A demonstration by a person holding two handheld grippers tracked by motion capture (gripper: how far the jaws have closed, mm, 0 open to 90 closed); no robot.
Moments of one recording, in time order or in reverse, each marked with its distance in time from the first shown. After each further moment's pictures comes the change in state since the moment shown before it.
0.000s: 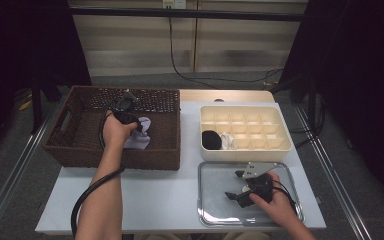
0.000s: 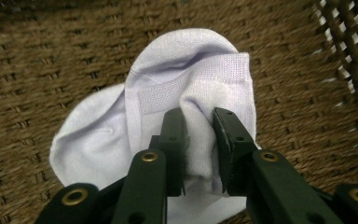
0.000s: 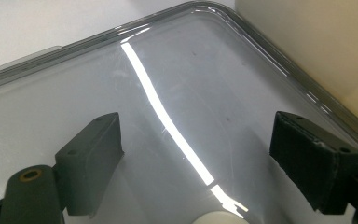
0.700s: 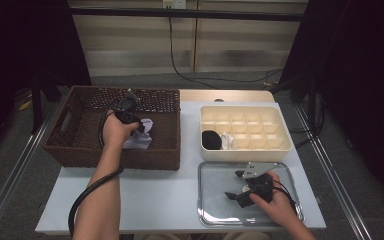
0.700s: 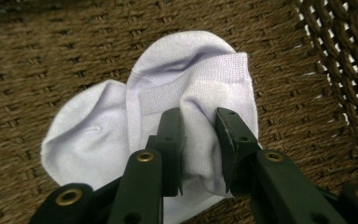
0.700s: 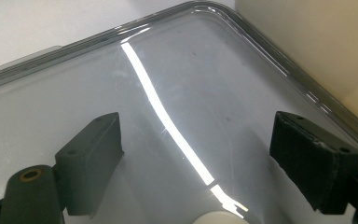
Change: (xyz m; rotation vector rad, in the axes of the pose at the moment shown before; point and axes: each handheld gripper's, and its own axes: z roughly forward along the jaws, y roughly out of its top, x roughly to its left) left arm -0.006 -0.001 0.000 0.030 -0.014 0.017; right arm 0.000 0.000 0.000 0.000 0.000 -0.001
